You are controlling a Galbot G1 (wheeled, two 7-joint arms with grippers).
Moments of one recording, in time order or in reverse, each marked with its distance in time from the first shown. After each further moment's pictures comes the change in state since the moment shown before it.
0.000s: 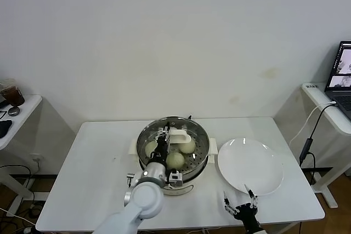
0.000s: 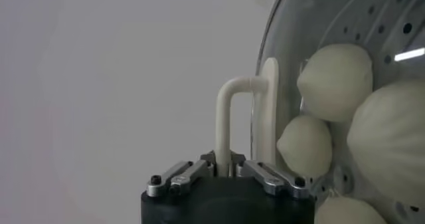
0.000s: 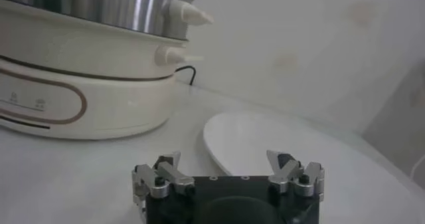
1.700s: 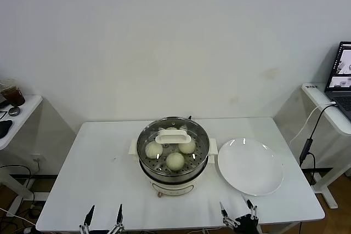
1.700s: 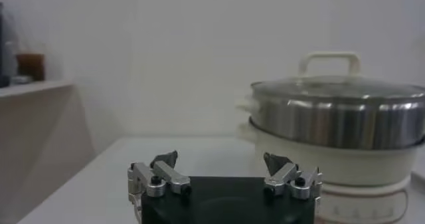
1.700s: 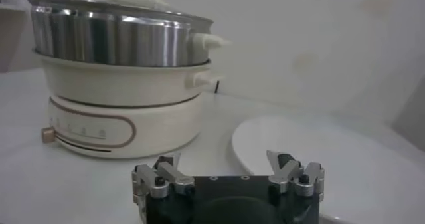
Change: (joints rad) left arm 1.071 -0.163 -0.651 -0.202 -1.359 -0.900 -0.361; right arm -0.175 -0.120 -0.058 0.183 0.224 -0.065 -0.029
